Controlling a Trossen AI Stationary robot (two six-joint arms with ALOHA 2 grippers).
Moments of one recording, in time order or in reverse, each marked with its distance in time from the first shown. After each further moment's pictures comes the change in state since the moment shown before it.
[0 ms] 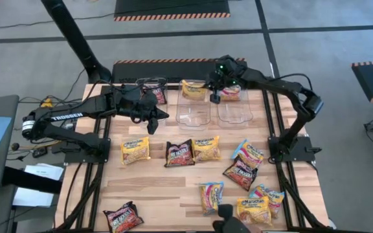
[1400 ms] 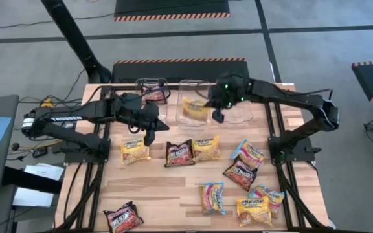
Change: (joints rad) left arm -0.116 0.000 0.000 -0.017 0.044 0.047; right arm 0.299 -0.257 0.002 -0.271 0.108 0.419
